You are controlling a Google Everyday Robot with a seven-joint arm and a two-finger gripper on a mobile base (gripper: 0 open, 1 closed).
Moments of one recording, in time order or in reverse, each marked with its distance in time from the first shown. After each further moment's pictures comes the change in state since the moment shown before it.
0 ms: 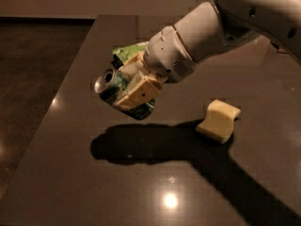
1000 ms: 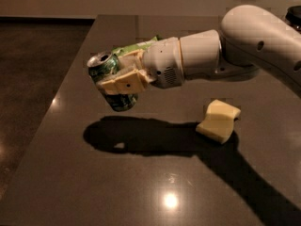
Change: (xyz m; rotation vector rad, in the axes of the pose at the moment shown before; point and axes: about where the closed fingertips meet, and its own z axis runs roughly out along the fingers) arm -0.019 -0.036 0.007 0.188 -0.335 0.195
